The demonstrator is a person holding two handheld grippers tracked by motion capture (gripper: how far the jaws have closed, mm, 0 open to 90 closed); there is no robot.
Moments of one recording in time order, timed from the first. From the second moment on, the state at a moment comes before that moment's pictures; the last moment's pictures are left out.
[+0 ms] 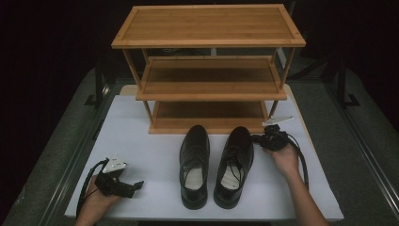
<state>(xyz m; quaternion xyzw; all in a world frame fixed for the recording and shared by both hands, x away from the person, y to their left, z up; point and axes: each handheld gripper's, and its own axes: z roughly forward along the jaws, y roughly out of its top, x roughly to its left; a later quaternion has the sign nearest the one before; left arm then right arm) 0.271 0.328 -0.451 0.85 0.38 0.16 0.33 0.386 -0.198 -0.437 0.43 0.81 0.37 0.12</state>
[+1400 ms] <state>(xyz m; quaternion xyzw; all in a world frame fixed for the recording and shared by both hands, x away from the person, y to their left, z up) 0.271 0.328 -0.452 0.85 0.38 0.16 0.34 0.285 -0.183 -0.440 0.35 0.85 0.40 0.07</state>
